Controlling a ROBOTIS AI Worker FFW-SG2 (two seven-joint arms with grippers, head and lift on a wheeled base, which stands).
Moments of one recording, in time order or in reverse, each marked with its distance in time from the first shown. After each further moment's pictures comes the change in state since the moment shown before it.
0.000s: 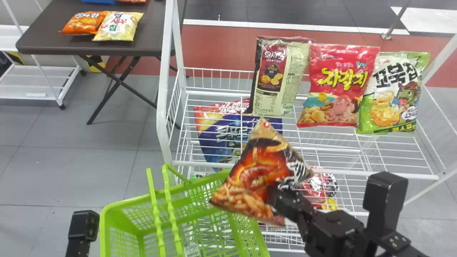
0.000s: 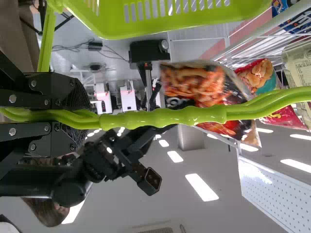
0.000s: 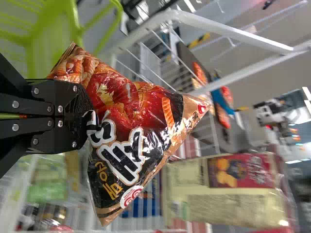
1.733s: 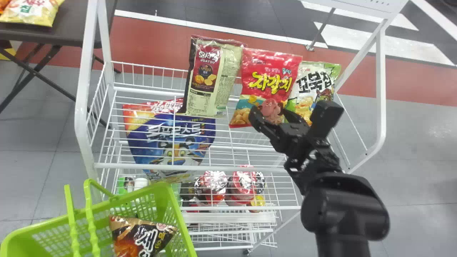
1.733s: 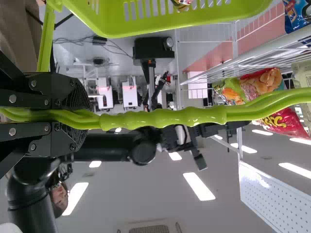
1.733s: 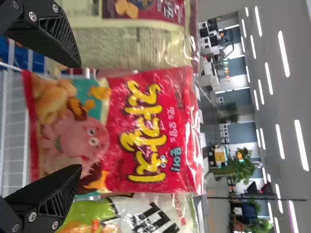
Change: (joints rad) left arm 0.024 0.000 -0.013 0.046 0.001 -0.018 -0.014; right arm -0.655 0.021 -0.219 0.748 0.141 -0.470 -0.115
